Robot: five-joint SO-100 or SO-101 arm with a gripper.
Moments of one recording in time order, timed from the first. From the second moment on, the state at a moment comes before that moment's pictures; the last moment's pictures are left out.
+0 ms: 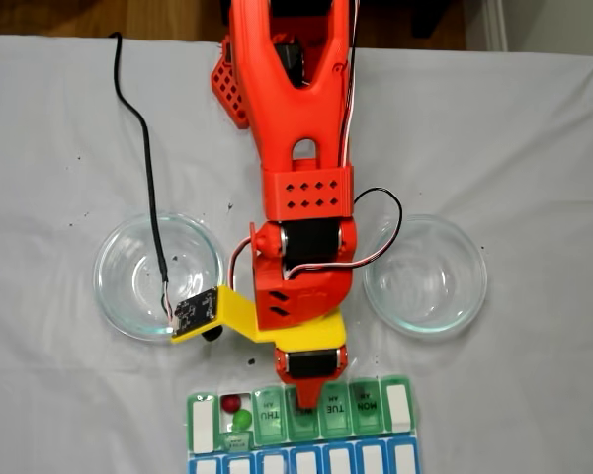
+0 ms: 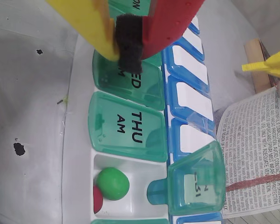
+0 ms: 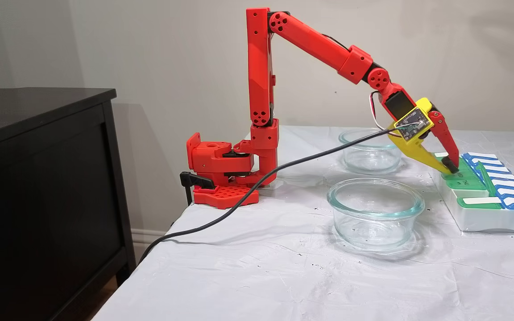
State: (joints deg) arm -6.0 110.3 126.6 23.3 -2.1
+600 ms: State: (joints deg) arm 0.3 125.1 134.9 5.4 -29.1
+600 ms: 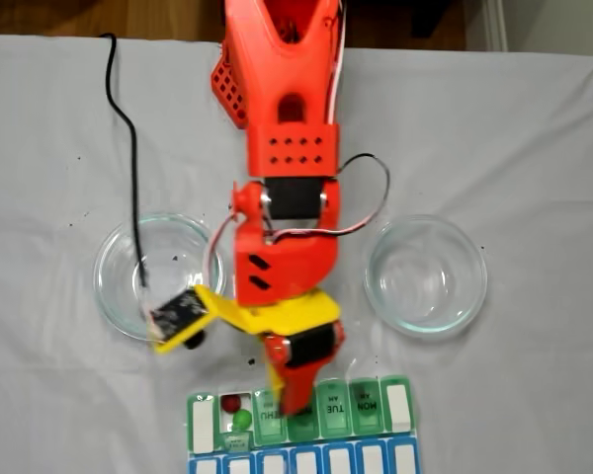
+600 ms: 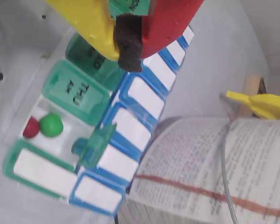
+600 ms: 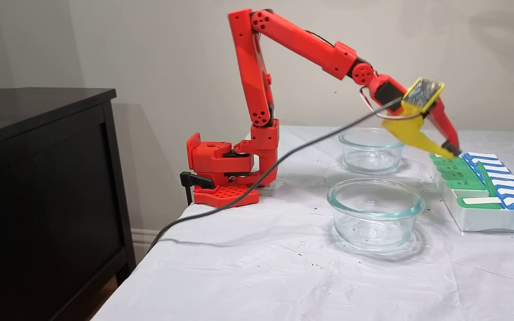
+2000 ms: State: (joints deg) arm 4.9 110.7 128.8 -3.7 -20.0
